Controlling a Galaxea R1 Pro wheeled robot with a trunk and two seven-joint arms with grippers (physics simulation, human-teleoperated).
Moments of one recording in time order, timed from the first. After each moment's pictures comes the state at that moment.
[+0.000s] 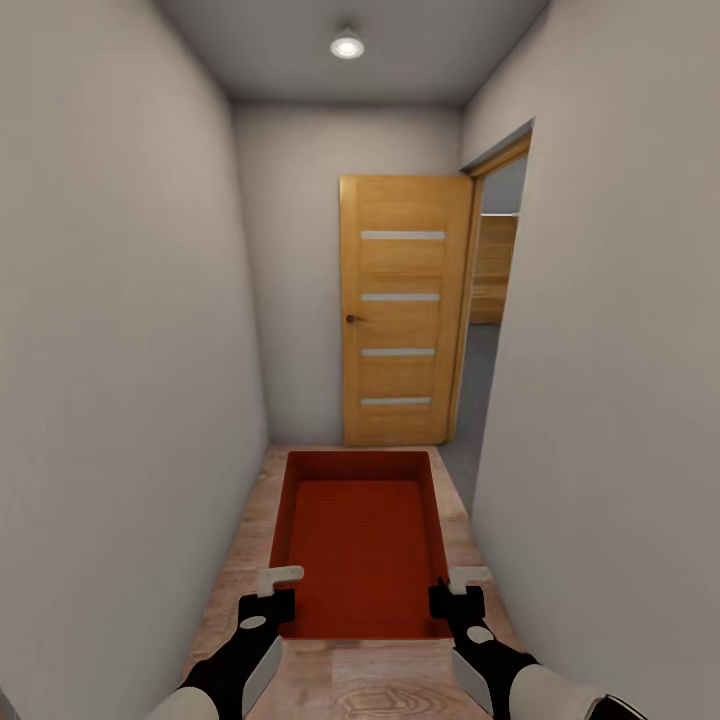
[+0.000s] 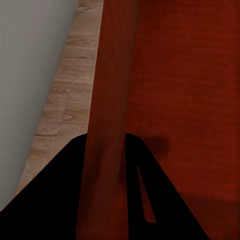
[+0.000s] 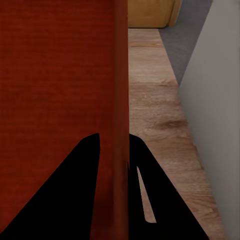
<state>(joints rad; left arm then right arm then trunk) -0.55 -0.14 -0.11 -0.37 0.13 0.00 0.30 -0.67 0.09 0.74 -0.08 -0.65 -0.34 -0.20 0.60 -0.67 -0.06</state>
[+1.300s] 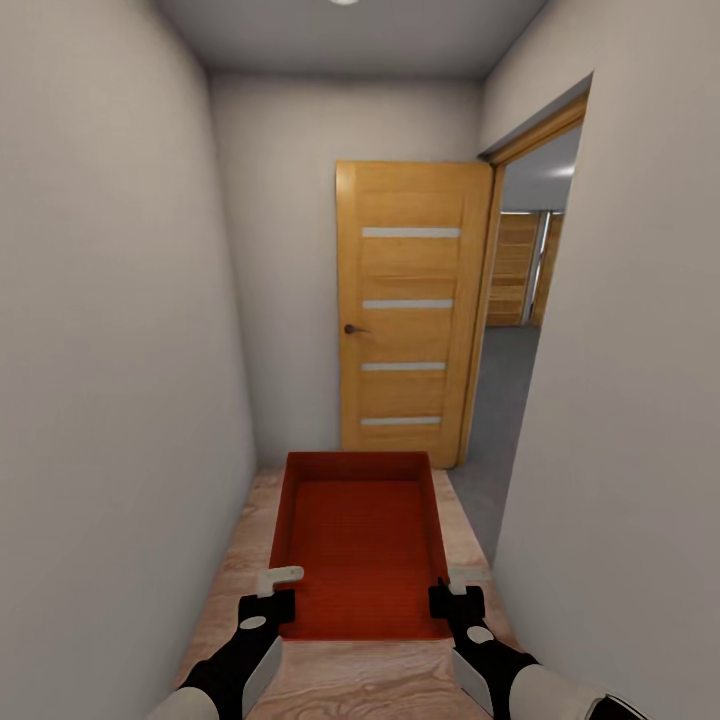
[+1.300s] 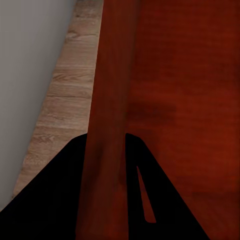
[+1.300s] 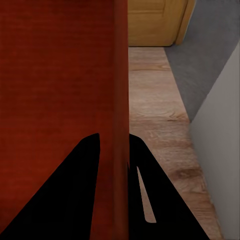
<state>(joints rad) -0.55 -0.14 -0.11 -0.37 0.13 0.00 0.30 -0.67 0.09 0.74 -0.08 -0.65 -0.34 -0.20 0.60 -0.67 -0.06</state>
